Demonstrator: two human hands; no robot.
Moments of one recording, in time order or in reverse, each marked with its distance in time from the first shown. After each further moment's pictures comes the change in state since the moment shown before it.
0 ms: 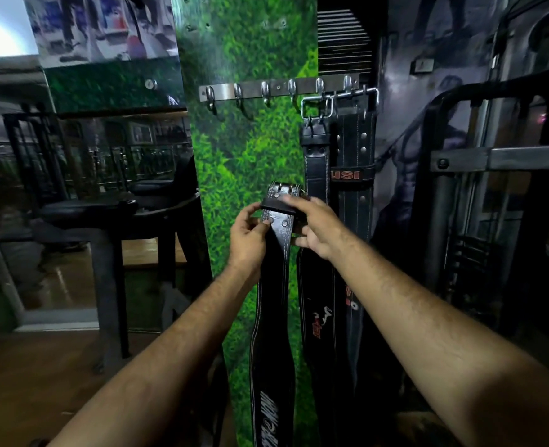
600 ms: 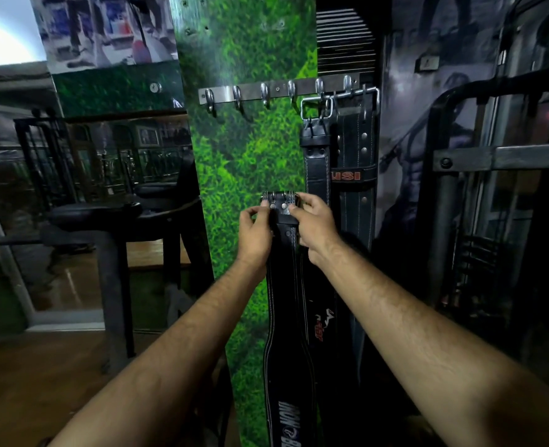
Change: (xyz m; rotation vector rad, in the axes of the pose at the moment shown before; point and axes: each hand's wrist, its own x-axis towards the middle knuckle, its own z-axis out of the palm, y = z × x) left_hand 0.005 0.006 0.020 0.018 0.092 -0.111; right_hand 0.004 0.012 0.011 -0.002 0.190 -0.195
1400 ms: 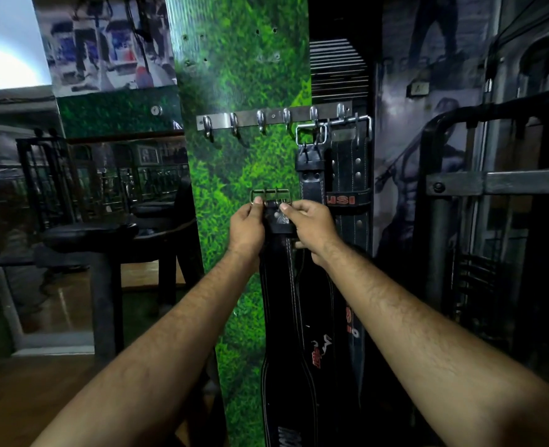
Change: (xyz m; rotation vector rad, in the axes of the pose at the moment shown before) left_hand 0.033 0.039 0.016 0.002 -0.068 0.065; right_hand 0.022 -0.035 -0.002 -0.198 -0.086 -0.112
